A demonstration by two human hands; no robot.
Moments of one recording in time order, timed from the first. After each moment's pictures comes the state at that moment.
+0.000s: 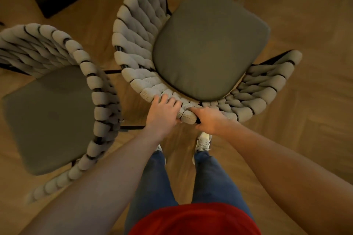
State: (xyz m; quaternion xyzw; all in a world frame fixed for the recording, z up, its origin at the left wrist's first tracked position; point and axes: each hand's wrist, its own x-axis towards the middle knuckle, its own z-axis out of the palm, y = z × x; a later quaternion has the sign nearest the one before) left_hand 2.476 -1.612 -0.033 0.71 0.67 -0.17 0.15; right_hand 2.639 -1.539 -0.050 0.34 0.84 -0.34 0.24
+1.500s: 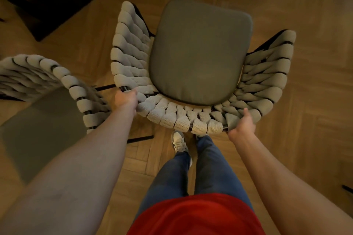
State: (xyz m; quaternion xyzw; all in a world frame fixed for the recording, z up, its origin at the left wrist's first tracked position) left_hand 2.404 -1.535 -0.040 -0.03 0.87 0.32 0.37; right_hand 2.716 -1.512 -0.080 0.73 -0.17 -0.53 -0.41
